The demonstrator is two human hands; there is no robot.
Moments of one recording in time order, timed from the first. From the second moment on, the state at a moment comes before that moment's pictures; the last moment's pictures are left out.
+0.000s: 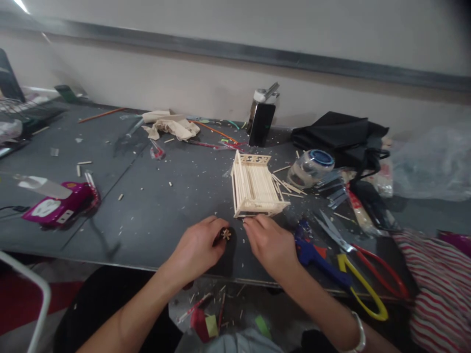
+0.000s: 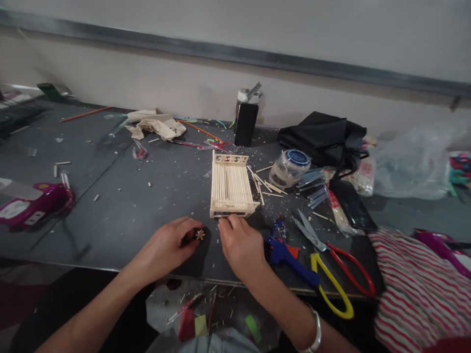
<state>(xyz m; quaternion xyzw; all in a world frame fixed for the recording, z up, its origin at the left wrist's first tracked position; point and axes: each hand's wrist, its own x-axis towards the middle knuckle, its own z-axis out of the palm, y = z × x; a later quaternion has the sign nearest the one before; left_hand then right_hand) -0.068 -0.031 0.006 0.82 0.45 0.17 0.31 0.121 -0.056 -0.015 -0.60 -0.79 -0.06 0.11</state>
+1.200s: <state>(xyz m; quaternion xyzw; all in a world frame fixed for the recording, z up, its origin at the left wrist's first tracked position) -0.057 -0.037 0.001 0.38 0.35 0.34 0.79 0.114 -0.081 0.007 -0.62 -0.61 0.34 0.37</state>
